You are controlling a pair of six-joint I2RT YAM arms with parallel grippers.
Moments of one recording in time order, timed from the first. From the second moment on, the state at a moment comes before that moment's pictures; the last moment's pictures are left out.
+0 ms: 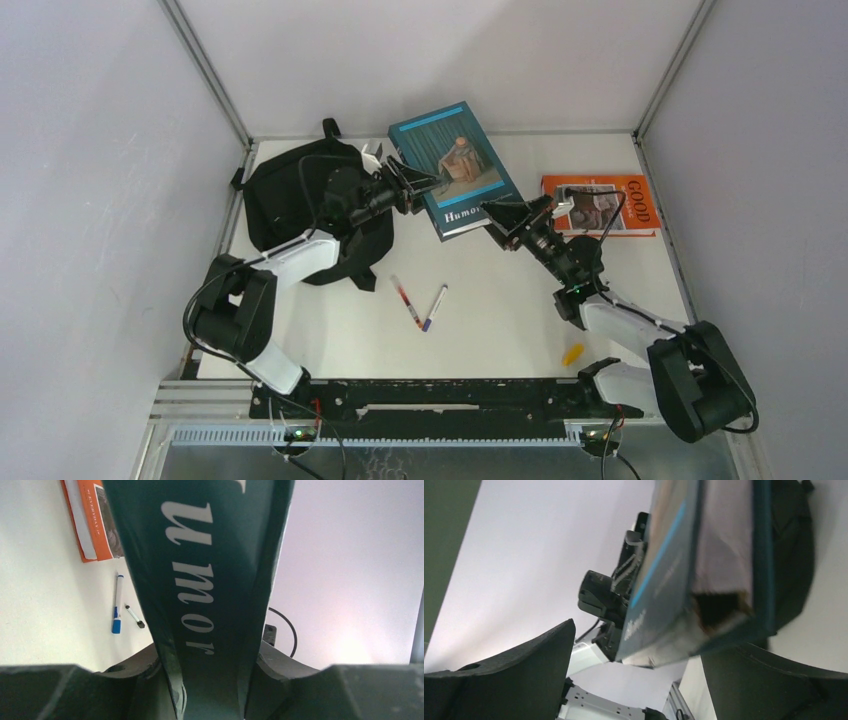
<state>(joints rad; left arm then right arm) -0.44 1.60 0.94 0.68 0.57 -1.46 0.40 1.17 0.39 0.99 -0.34 1.38</state>
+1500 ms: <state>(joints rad) -0.52 1.30 1.00 -0.55 -0.38 -0.32 -0.07 0.59 0.49 -0.29 -0.46 0.94</state>
